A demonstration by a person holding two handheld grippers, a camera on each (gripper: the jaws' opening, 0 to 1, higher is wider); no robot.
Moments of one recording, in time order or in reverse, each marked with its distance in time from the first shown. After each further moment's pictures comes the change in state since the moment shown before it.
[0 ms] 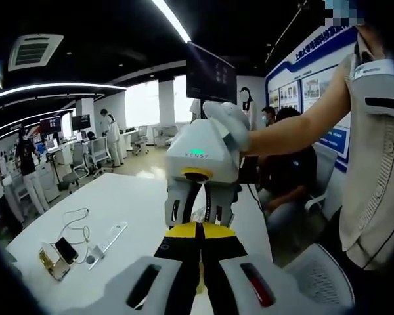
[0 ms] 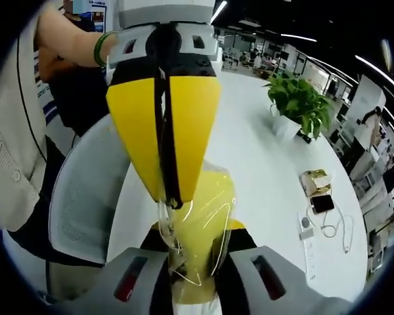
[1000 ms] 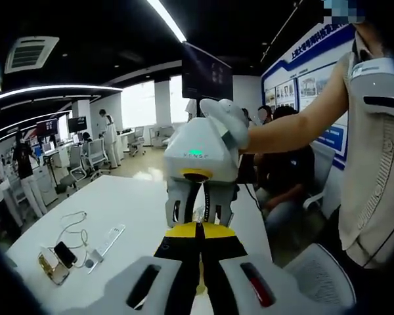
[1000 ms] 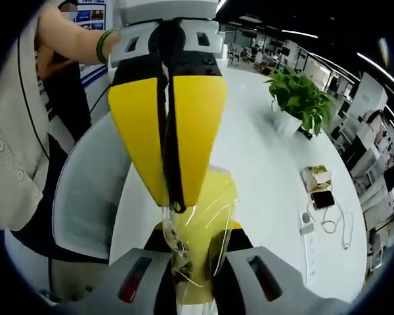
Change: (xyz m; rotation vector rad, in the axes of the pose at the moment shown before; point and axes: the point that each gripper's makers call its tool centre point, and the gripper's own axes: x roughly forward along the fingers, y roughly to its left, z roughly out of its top) left arm 0.006 -0.002 0.003 0.016 0.002 -0.022; right arm -0.006 0.000 -0.008 -0.001 0.039 0.000
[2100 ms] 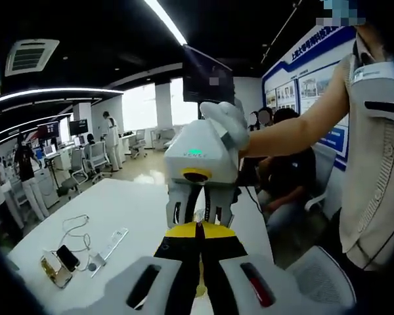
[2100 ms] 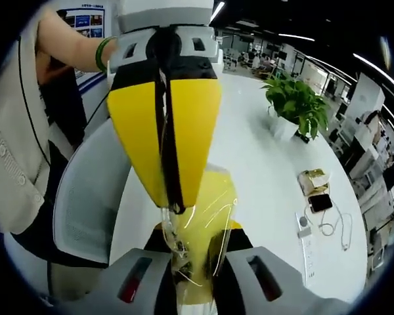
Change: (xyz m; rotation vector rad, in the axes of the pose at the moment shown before) left arm 0.000 0.003 0.011 0.010 -0.013 0.007; right arm -0.007 -0.002 0.010 0.006 -0.036 -0.013
